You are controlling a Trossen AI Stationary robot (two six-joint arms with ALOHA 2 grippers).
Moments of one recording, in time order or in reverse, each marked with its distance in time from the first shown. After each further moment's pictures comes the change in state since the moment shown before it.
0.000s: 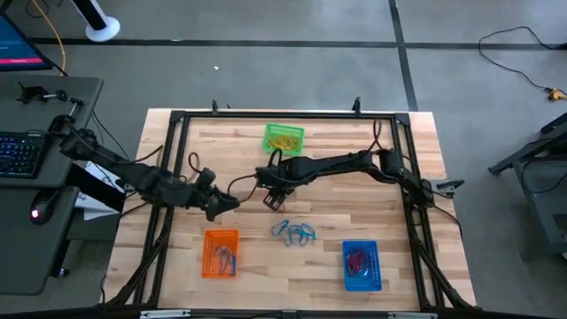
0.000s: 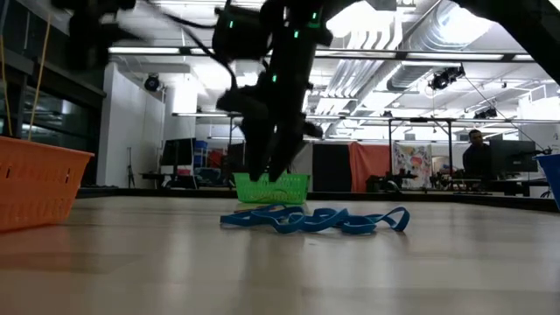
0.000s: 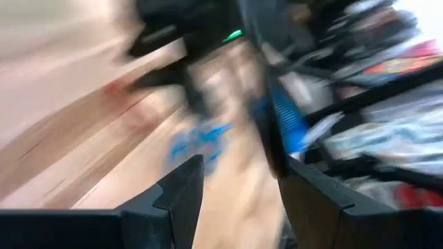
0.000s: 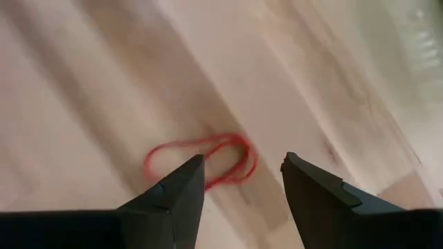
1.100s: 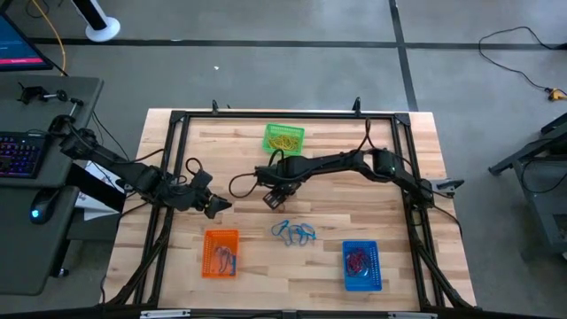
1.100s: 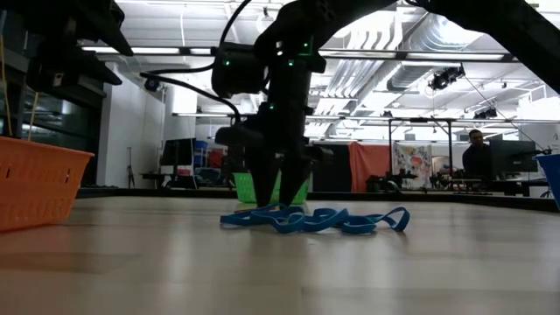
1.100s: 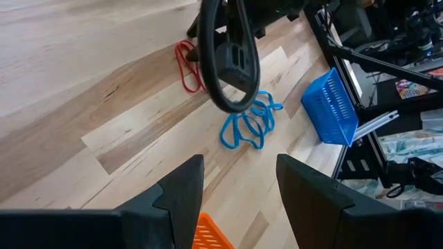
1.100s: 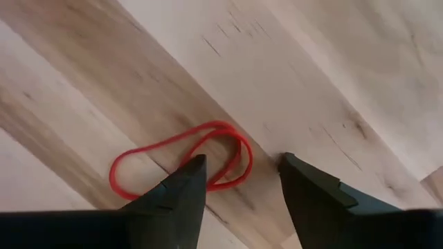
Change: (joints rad) left arm -0.008 -0.019 -0.004 -0.258 0.011 -0.205; right arm -0.051 0.084 0.005 -0.024 -0.101 0.158
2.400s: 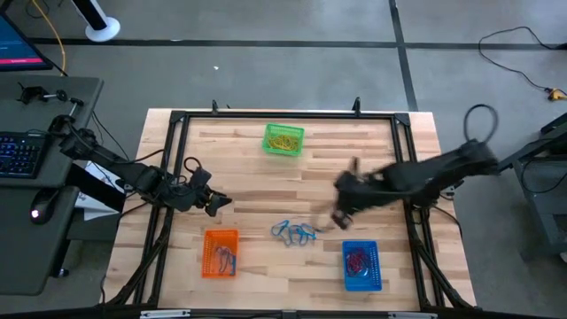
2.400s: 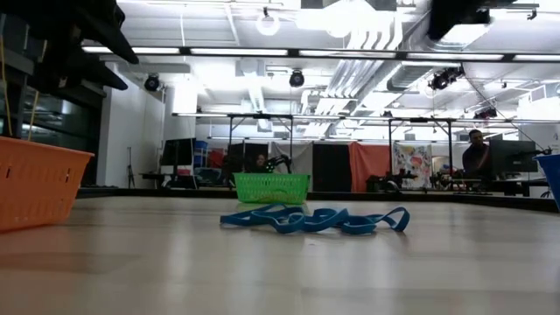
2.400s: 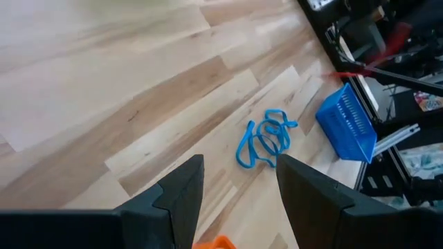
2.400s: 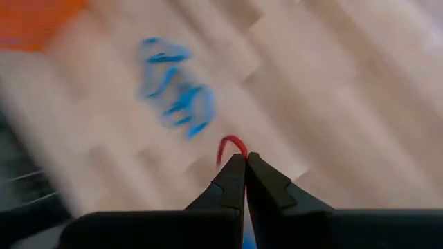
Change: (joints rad) left arm 0.000 0.002 -0.001 -0.024 -0.085 0.032; right arm 0.379 -0.918 -0.510 -0.193 0.149 0.295
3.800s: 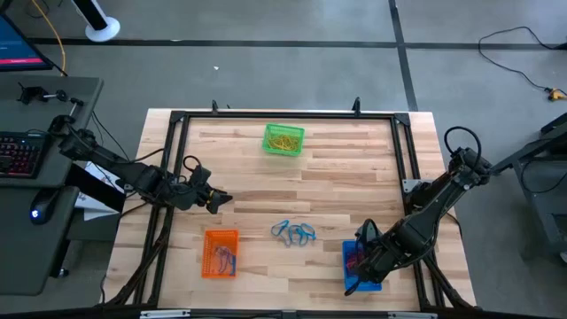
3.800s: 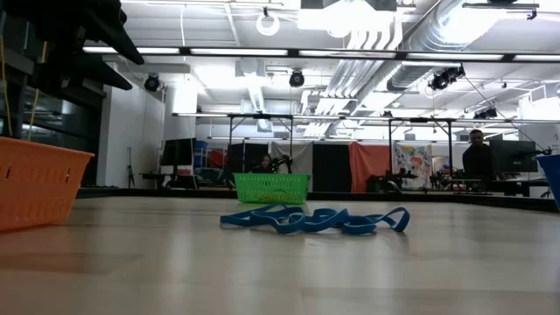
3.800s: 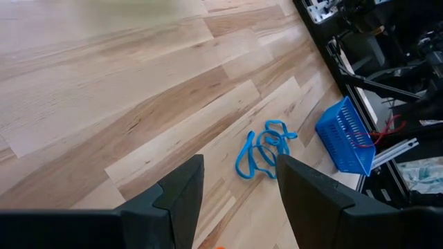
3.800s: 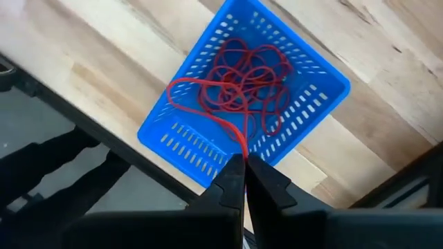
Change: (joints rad) left arm 0.016 0.000 0.000 0.008 -0.021 -0.016; right arm 0.437 0.145 -0.023 -0.043 -0.217 0.651
